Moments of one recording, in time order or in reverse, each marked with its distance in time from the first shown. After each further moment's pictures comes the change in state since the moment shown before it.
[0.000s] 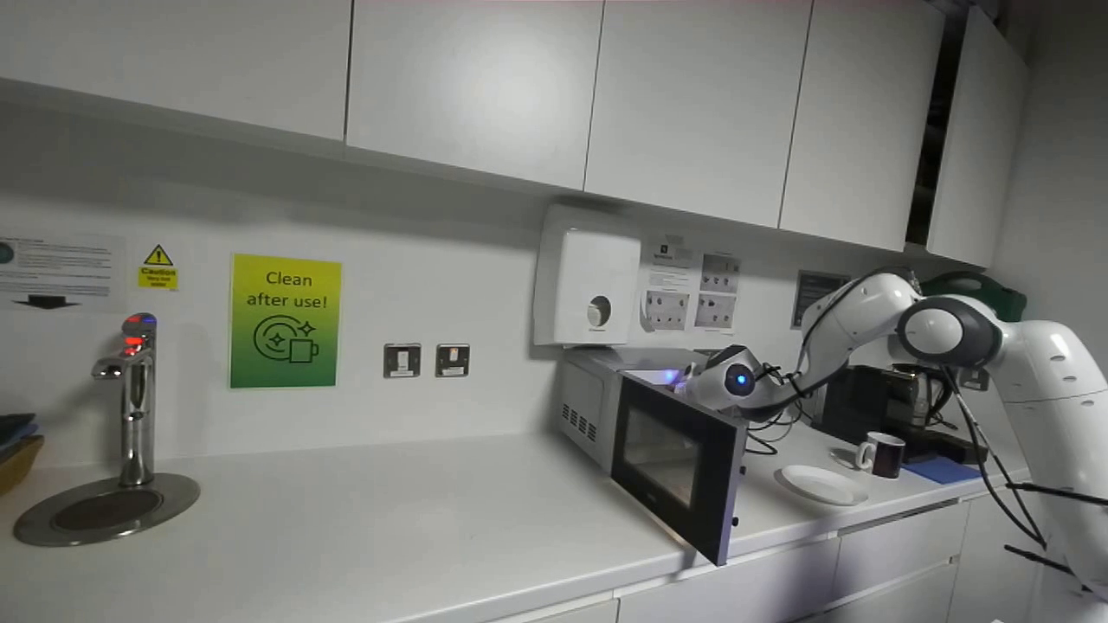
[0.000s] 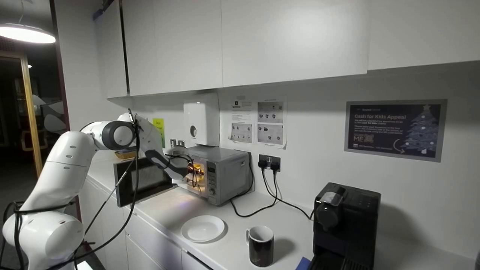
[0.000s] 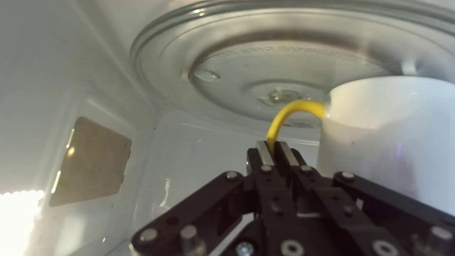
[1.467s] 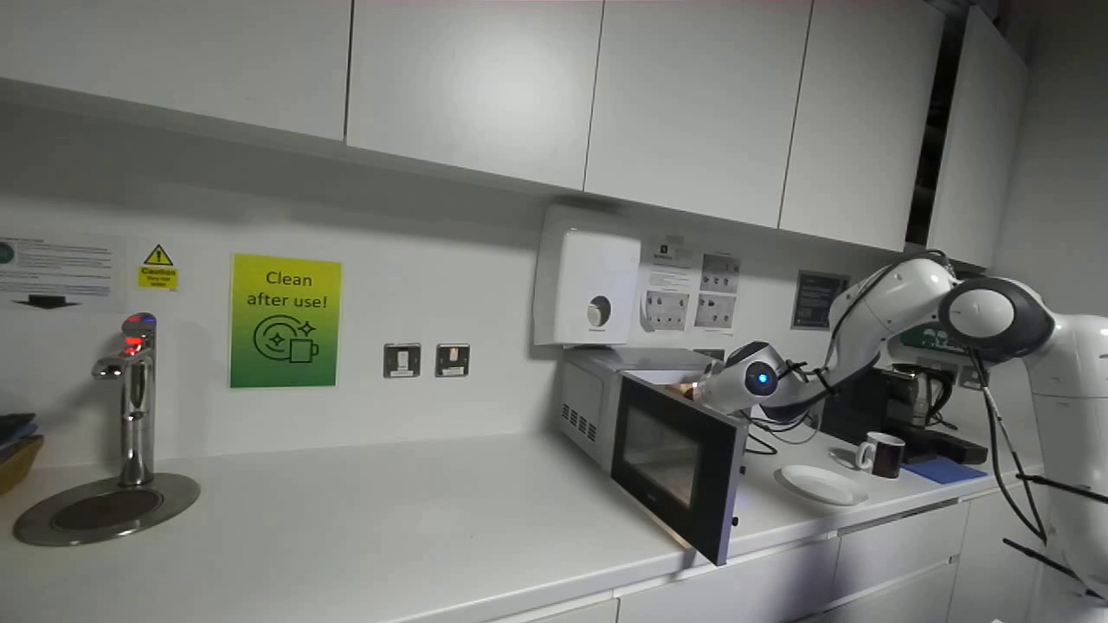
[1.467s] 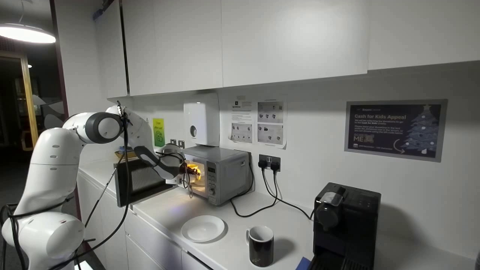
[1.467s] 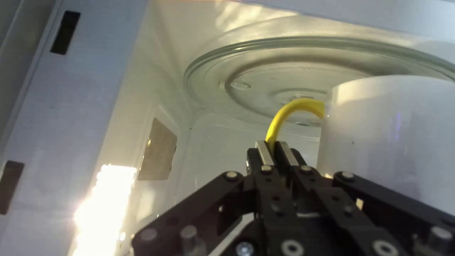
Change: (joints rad) arm 0.017 -0.174 0.000 -0.211 0.000 -0.090 0.030
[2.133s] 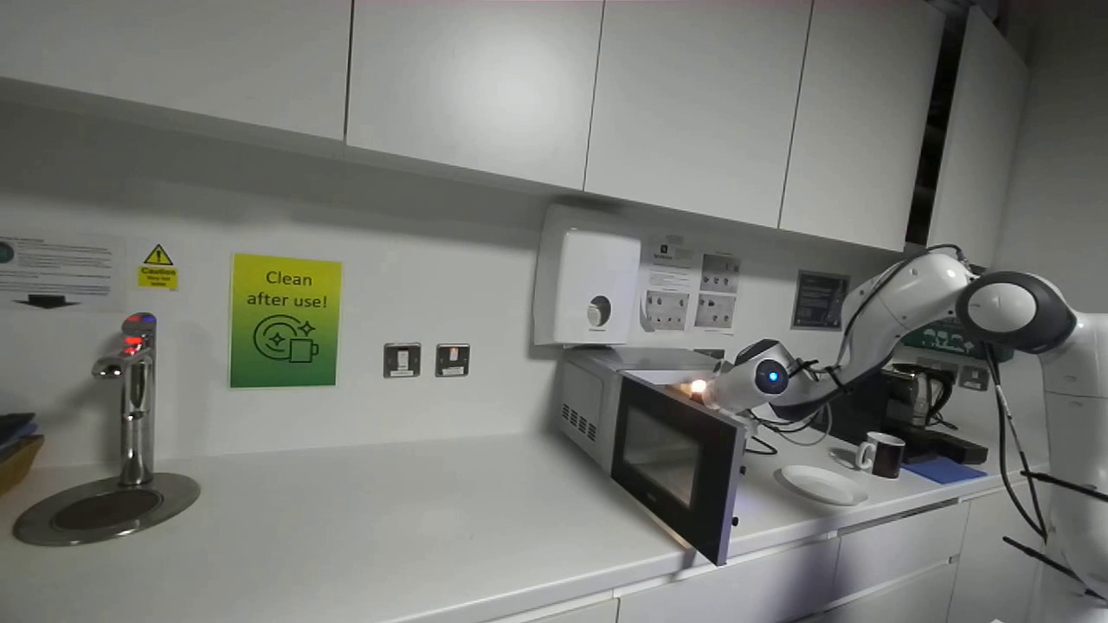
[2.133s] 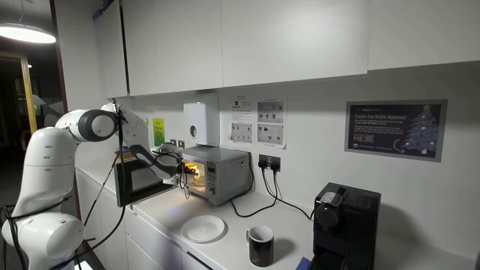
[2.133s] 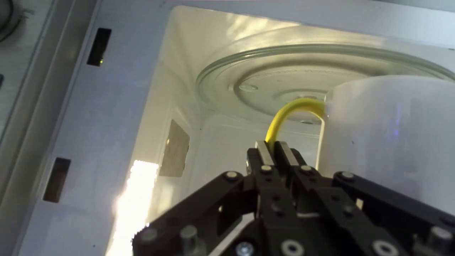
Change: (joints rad) arm 0.000 -0.069 0.000 -0.074 0.000 -0.012 0.022
